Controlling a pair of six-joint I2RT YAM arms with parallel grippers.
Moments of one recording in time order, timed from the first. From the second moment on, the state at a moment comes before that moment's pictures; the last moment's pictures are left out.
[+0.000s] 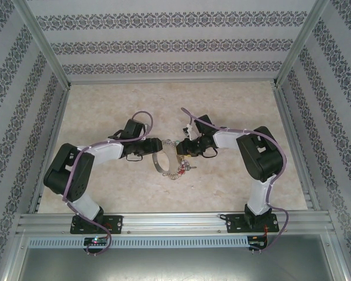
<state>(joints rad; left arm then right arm) -0.39 1.63 0.82 -0.13 0.33 -0.61 0.46 1.91 1.02 -0.22 -0.72 0.43</state>
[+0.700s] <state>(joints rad) -0.38 1.66 0.79 -0.08 0.37 -0.67 0.47 1.94 1.04 -0.14 -0.85 0.47</state>
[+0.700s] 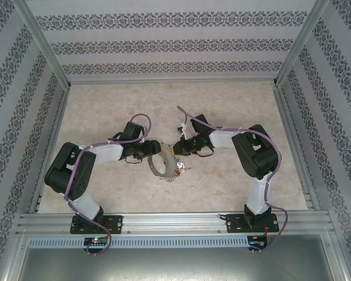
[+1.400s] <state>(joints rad) -0.39 1.26 0.78 -0.11 0.08 -0.60 0.35 1.66 0.95 0.03 -0.83 0.77</state>
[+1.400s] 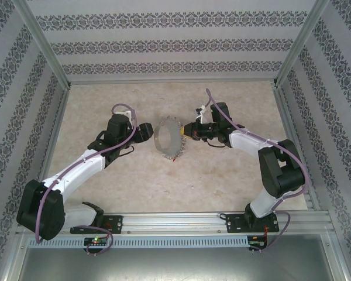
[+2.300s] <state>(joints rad) -0.35 1.19 0.71 -0.19 -0.02 -0.53 0.45 1.80 1.04 -0.10 -0.59 0.71</state>
